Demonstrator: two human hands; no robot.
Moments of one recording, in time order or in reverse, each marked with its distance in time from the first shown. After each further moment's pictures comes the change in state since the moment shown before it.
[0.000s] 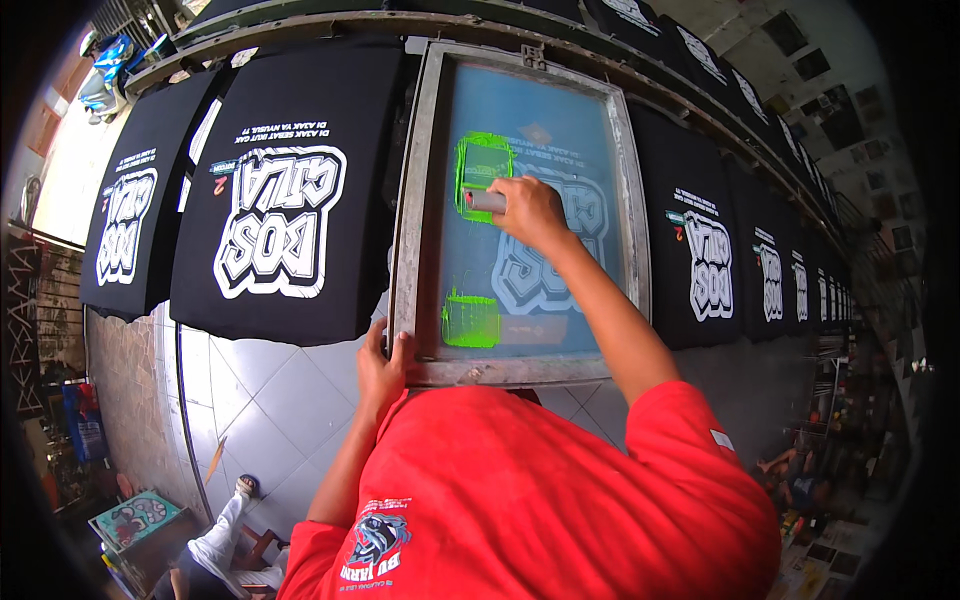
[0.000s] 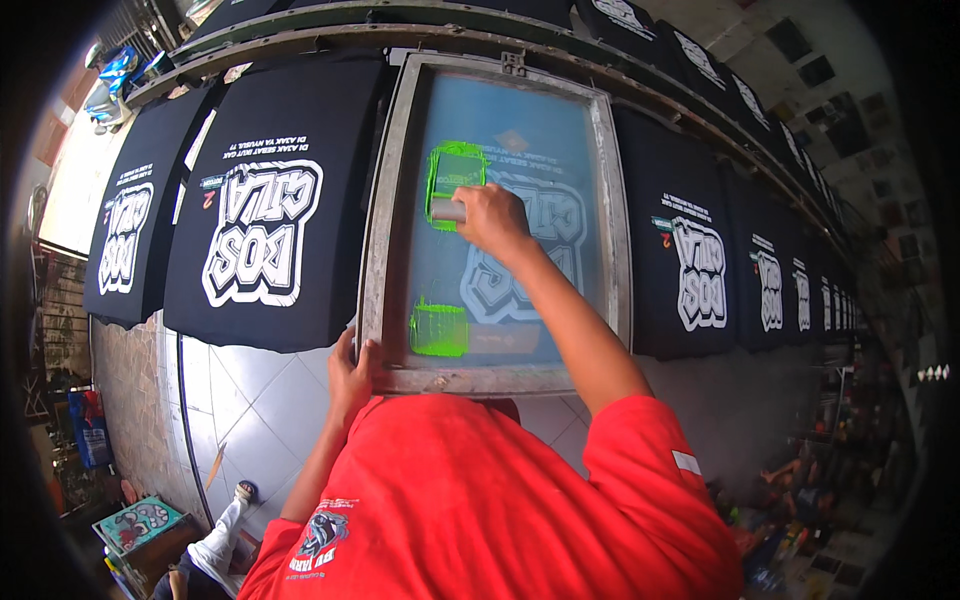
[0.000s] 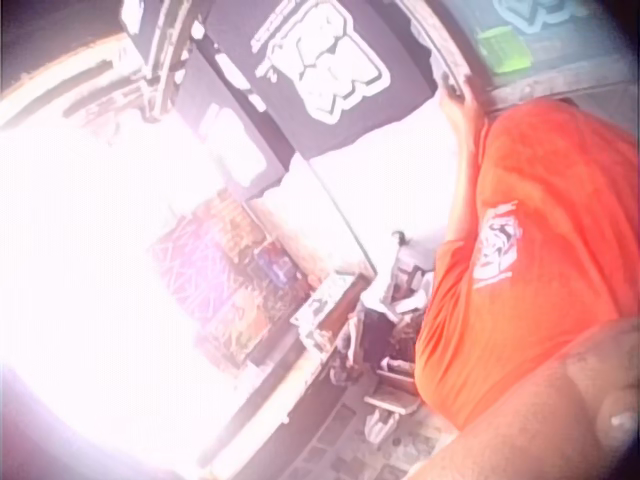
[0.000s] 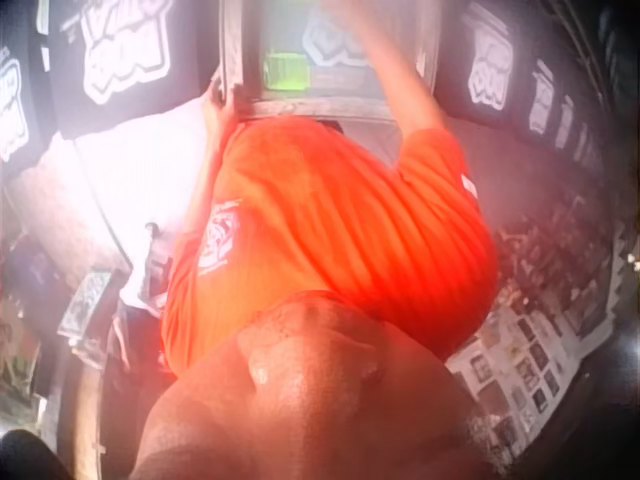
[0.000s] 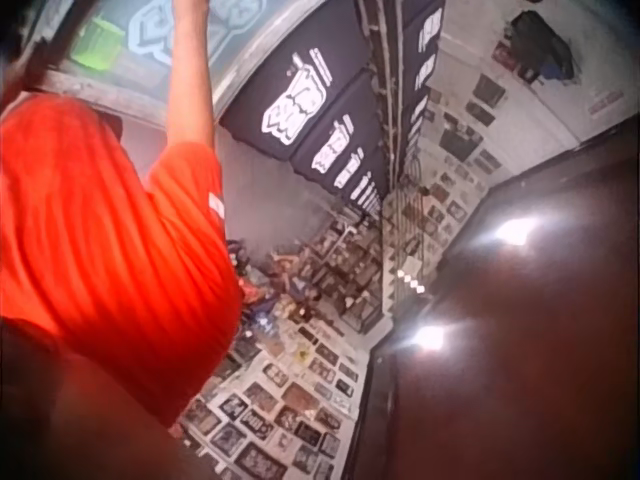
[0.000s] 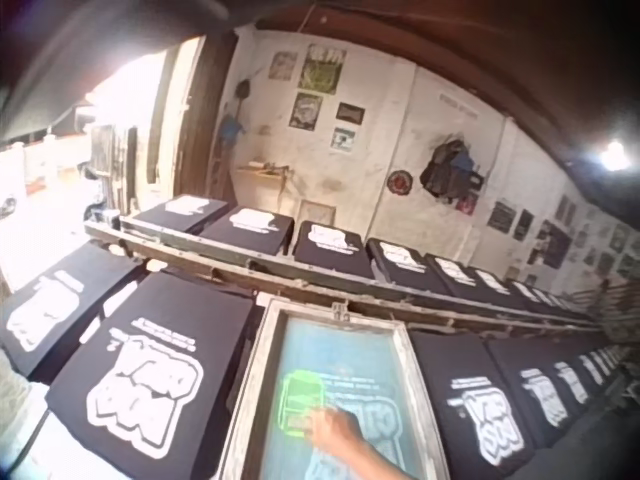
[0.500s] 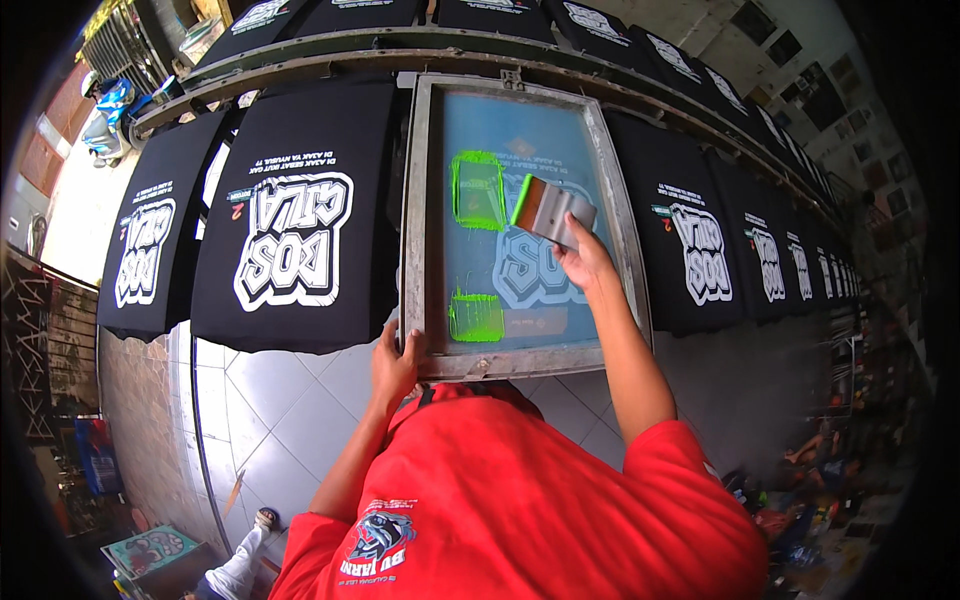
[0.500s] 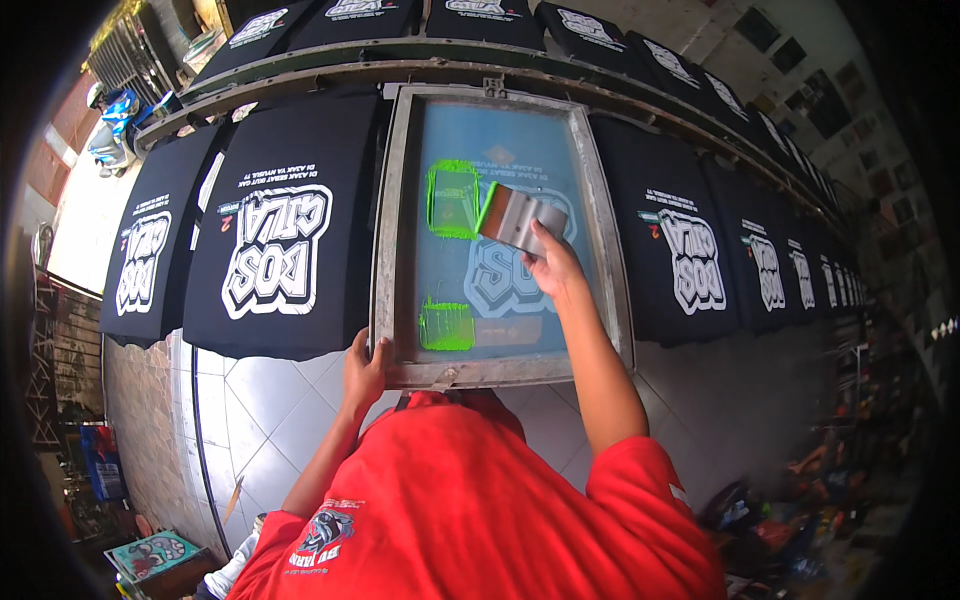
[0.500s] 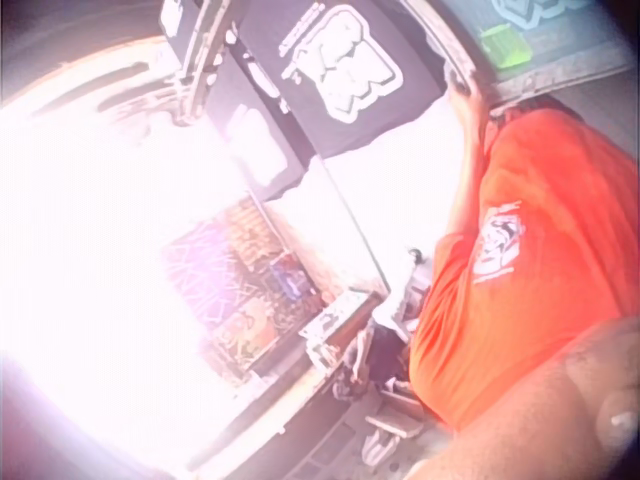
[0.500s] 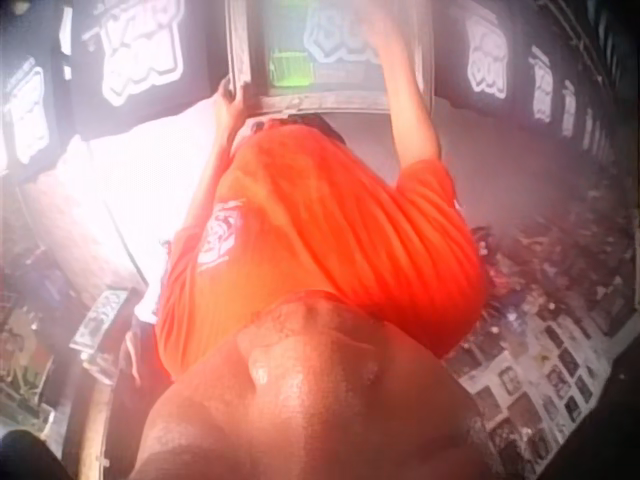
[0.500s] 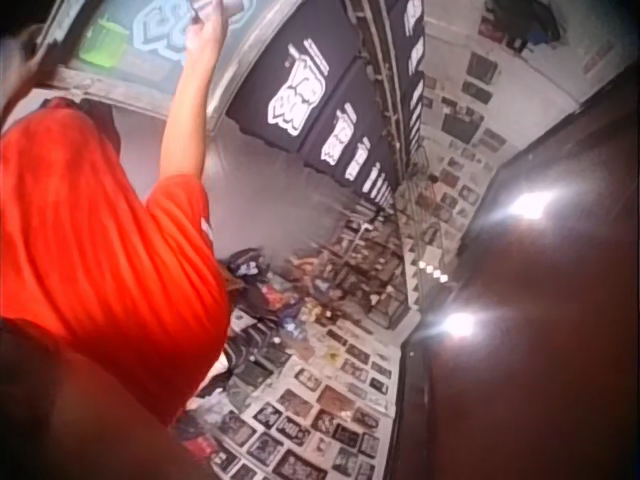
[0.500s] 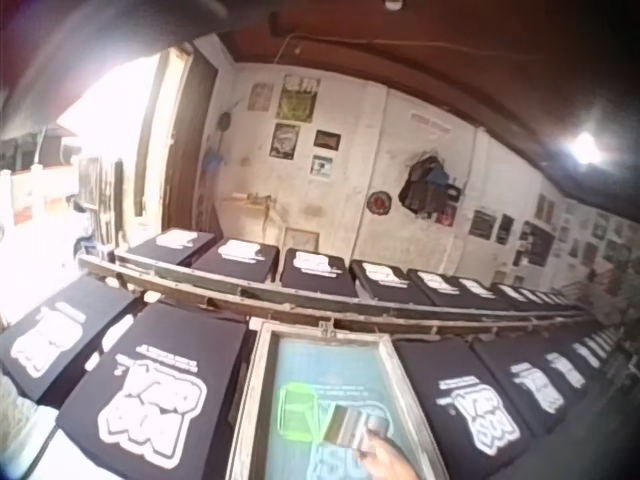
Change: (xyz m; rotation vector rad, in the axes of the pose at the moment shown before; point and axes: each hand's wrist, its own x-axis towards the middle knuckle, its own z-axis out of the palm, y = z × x) left_hand -0.002 0.022 -0.010 0.041 -0.117 -0.015; right_hand -0.102 0.058 -0.002 1.765 0.302 0.838
